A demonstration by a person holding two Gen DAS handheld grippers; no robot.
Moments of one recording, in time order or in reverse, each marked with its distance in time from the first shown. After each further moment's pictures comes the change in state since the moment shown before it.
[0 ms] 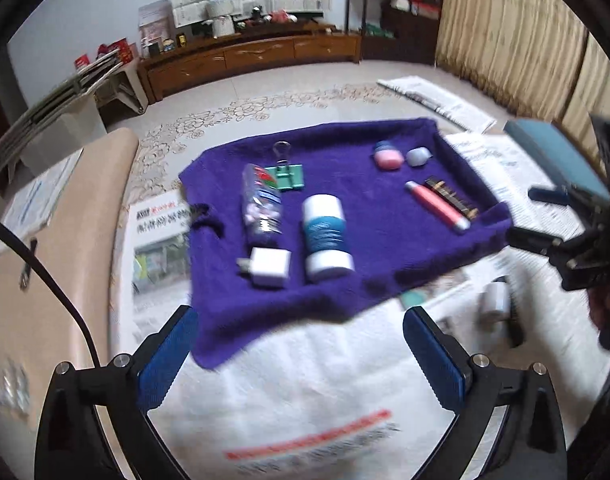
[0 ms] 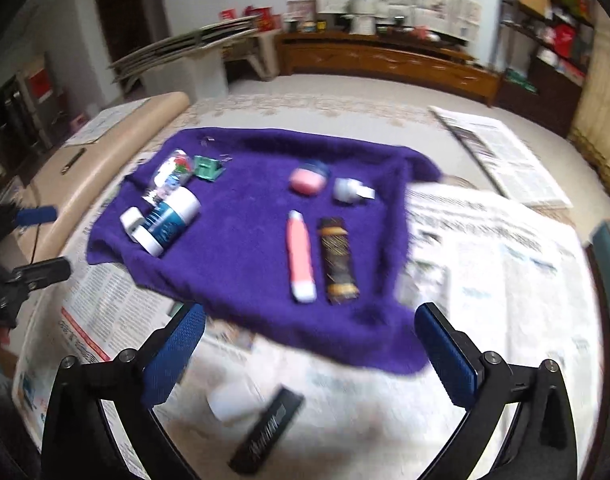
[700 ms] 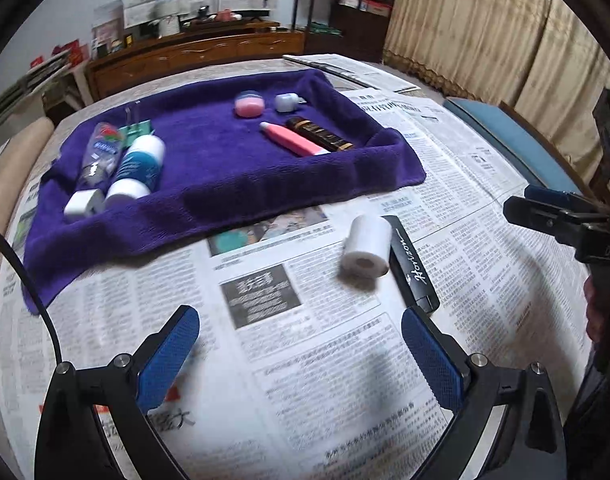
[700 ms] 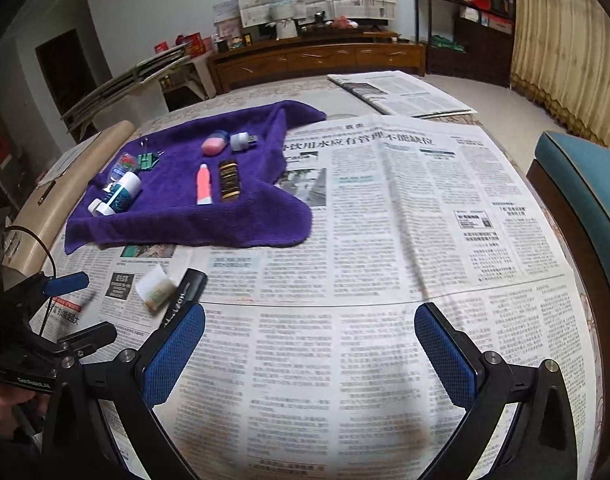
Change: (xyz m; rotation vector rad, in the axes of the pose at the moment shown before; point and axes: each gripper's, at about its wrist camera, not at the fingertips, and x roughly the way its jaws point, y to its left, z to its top) left arm 0.039 -0.119 -0.055 0.080 -0.006 -0.169; right arm -0.049 -0.079 -0.100 0.220 -0.035 -0.070
